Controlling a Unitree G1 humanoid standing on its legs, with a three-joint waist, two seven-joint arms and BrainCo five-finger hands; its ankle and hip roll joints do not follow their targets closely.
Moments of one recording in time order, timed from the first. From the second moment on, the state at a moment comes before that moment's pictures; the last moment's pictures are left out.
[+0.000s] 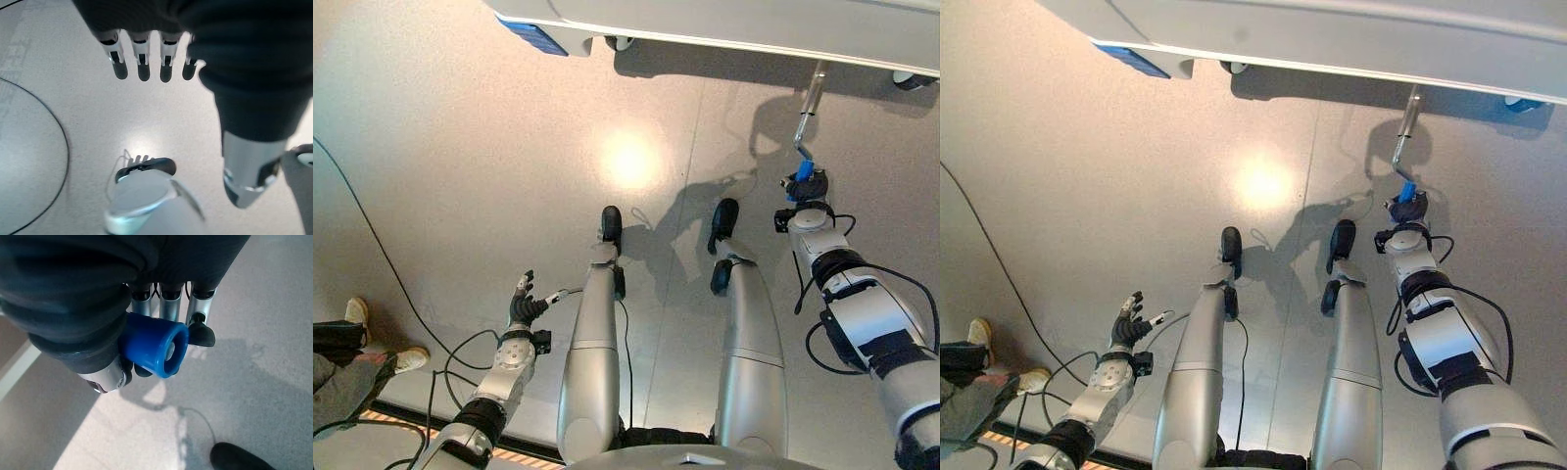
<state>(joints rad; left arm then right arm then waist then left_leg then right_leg) -0.14 0.42 -0.37 0.66 -0.41 -0.25 0.37 -0.97 -0.51 0.40 1.25 0.34 -0.02 -0.44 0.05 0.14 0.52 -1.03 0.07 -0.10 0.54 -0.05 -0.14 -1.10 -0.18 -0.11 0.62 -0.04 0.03</state>
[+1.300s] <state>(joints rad) -0.13 0.43 -0.34 0.64 -0.40 -0.26 0.37 -0.82 -0.57 0.47 0.71 0.33 0.00 -0.41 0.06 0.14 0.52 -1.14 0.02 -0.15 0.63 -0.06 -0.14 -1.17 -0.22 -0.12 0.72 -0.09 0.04</state>
